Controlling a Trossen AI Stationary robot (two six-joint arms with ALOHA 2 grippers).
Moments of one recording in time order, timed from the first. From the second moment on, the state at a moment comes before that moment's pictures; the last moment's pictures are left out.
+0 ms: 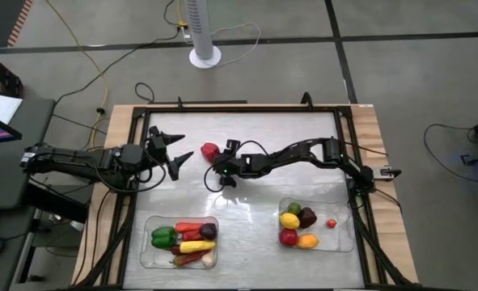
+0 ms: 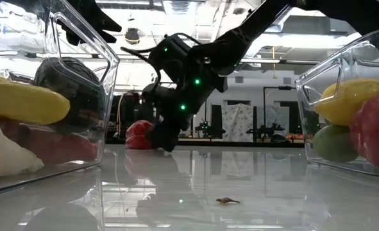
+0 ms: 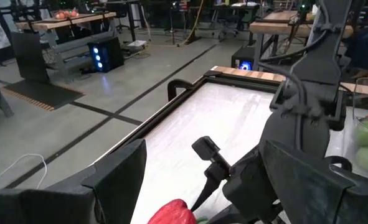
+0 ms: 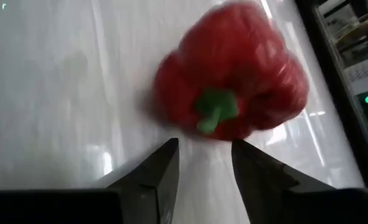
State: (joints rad) left arm -0.07 0.64 0.52 -0.09 -0.59 -0.09; right arm -0.06 2.26 1.50 -0.01 0.53 -0.25
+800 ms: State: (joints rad) left arm -0.07 0.64 0.52 -0.09 -0.59 -0.09; right arm 0.01 2.26 1.51 0.04 0.62 -0.32
